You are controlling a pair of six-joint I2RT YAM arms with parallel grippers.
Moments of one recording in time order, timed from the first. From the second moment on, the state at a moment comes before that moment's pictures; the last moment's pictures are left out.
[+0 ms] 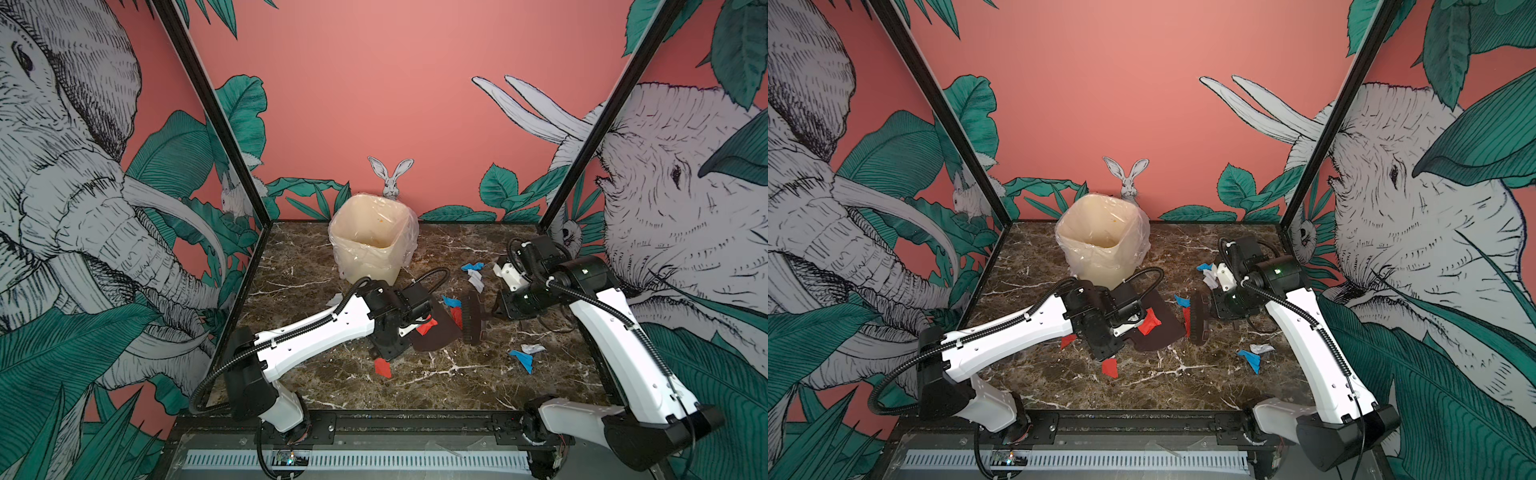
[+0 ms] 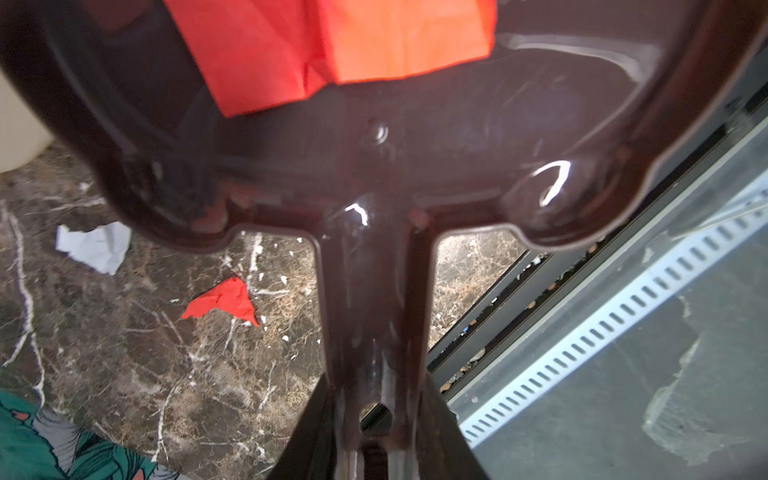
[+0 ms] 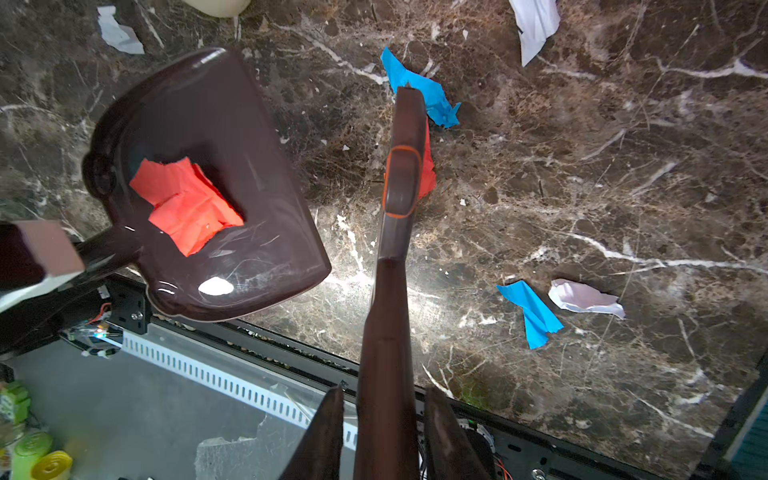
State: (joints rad) left arm -1.08 1.53 1.48 -1.41 -0.08 -0.08; right arm 0.33 1.23 1.48 -1.49 -0.22 0.15
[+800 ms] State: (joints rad) left arm -0.89 1.54 2.03 -1.70 -0.14 -0.17; right arm 0.20 1.17 1.40 -1.41 -0.38 0.12
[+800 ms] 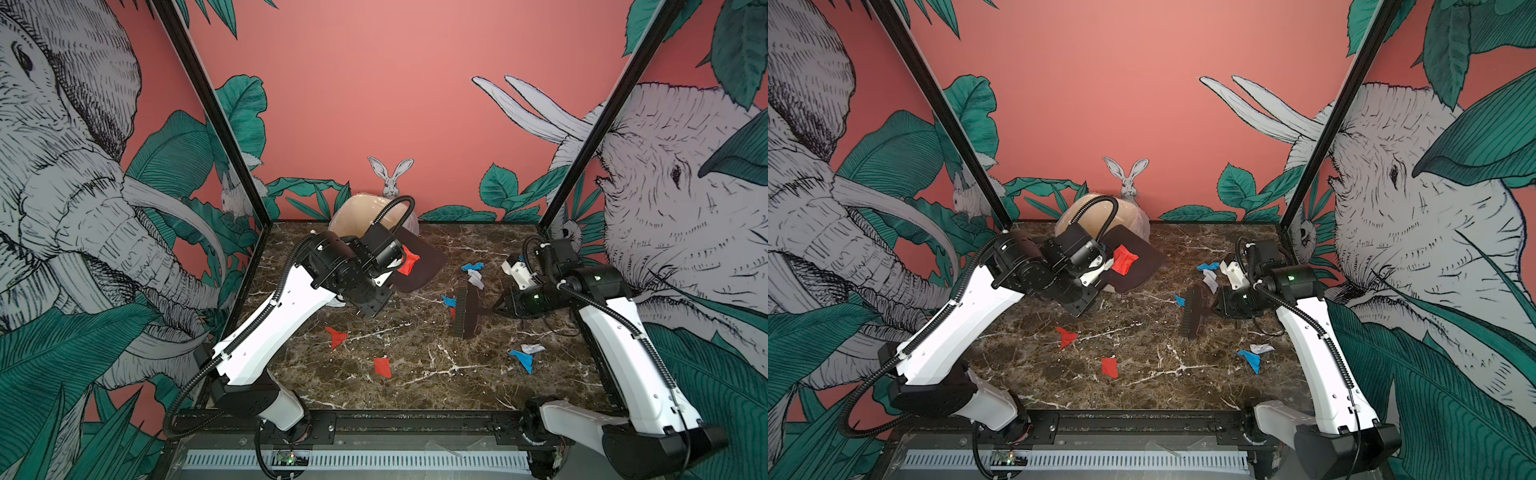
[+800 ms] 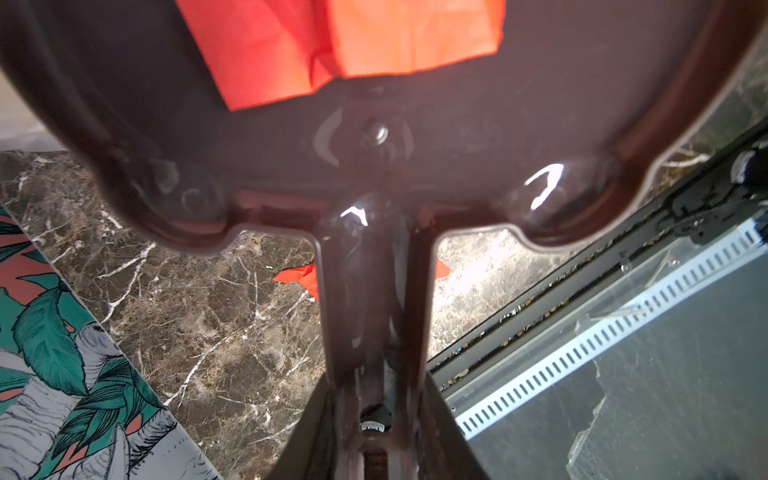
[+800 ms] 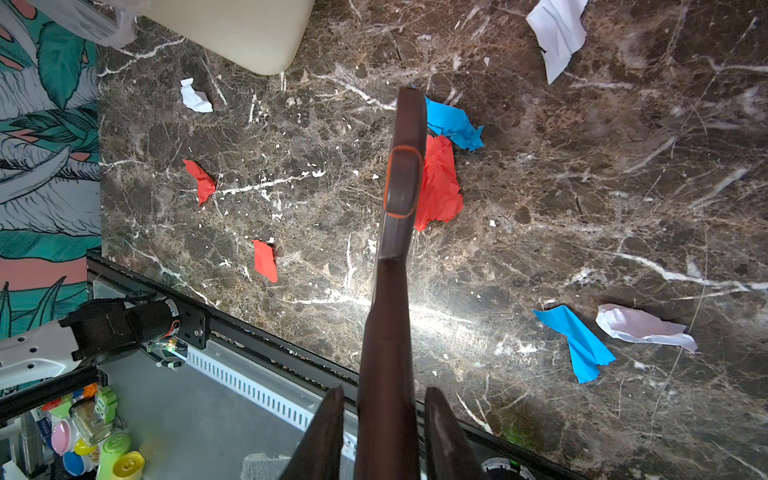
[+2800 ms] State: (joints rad) left arm -0.53 1.94 2.37 -1.70 -0.81 0.11; right arm 0.24 1.12 1.32 -1.37 -0.55 0.15
